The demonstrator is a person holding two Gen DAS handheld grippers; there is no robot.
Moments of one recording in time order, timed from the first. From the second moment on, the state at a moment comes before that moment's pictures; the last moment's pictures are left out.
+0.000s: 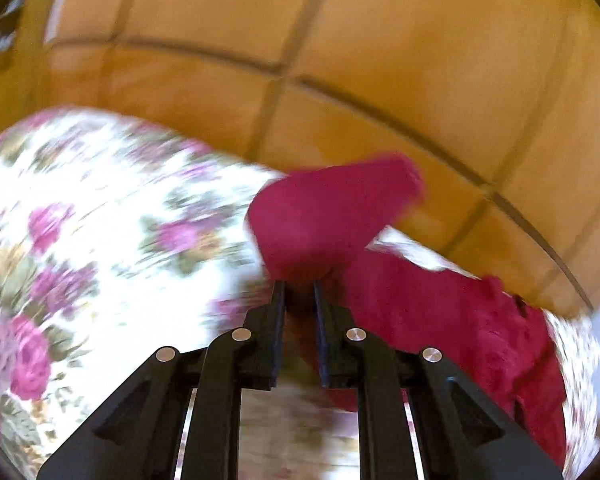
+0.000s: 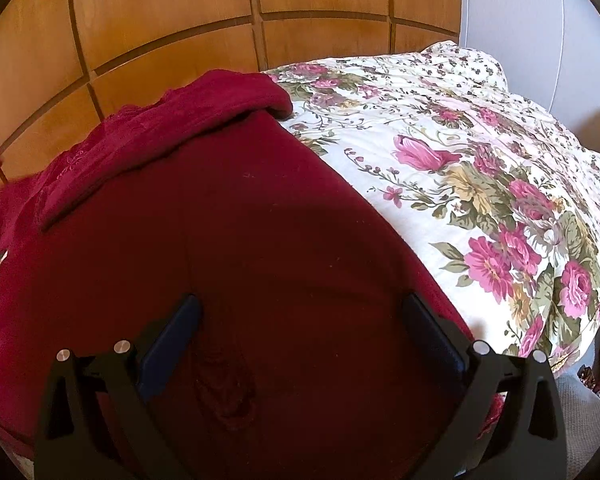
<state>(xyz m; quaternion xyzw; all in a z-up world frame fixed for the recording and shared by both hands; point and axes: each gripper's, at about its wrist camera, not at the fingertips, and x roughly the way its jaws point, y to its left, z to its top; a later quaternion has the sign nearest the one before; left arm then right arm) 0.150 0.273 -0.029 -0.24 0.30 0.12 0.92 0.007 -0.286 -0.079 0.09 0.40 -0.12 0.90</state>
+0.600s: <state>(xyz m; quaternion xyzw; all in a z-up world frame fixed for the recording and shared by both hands) 0.081 0.182 -0.037 -0.24 0.28 0.03 0.93 0.004 -0.281 -0.078 0.07 0.40 -0.12 0.91</state>
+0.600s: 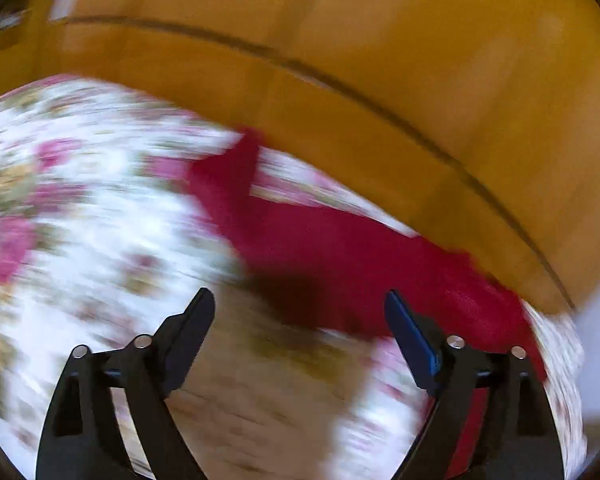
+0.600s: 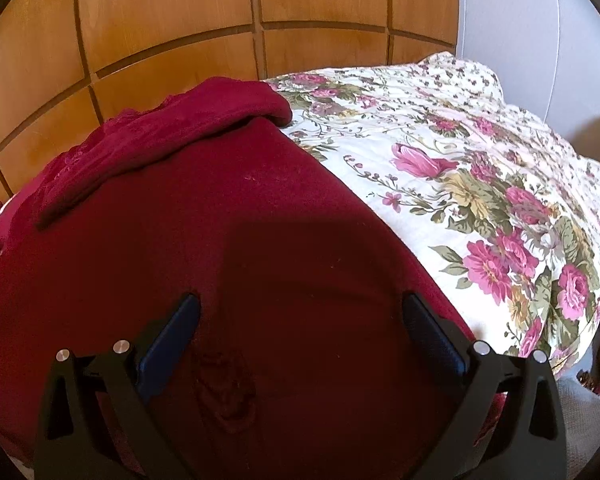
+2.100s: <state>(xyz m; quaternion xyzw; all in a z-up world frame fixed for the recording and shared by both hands) 0.105 0.117 -0.077 -0.21 0.39 -0.09 0.89 0.199 -0.389 0.022 0.13 0.33 -0.09 0.93</state>
